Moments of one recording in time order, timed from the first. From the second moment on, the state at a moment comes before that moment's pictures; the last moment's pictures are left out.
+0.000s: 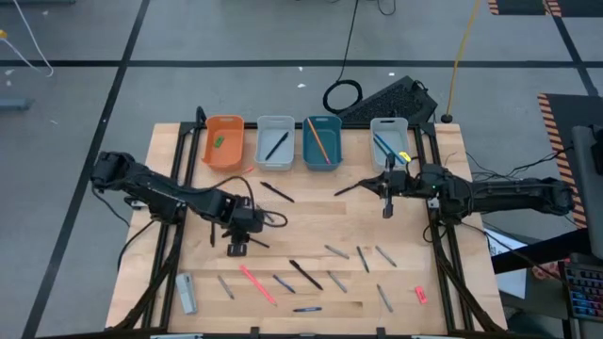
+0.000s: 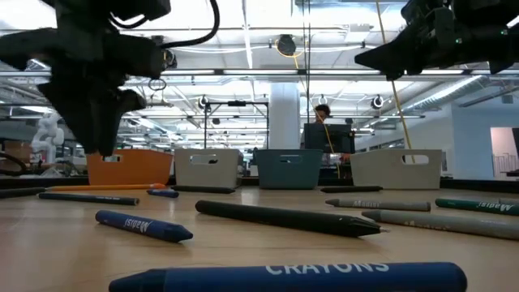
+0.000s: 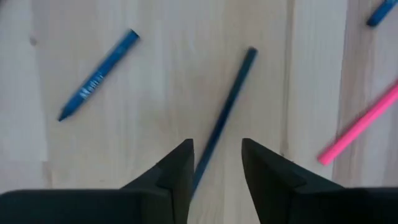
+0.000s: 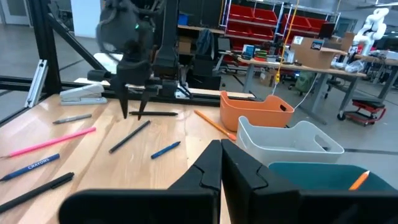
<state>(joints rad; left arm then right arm) -0.24 1.45 0.87 -0.74 0.03 -0.24 -0.15 0.70 0.22 0.42 -0.05 -0.12</state>
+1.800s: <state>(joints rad) -0.12 1.37 0.75 -1.14 0.11 -0.95 -0.15 0.70 0.22 0.38 -0.06 -0.14</state>
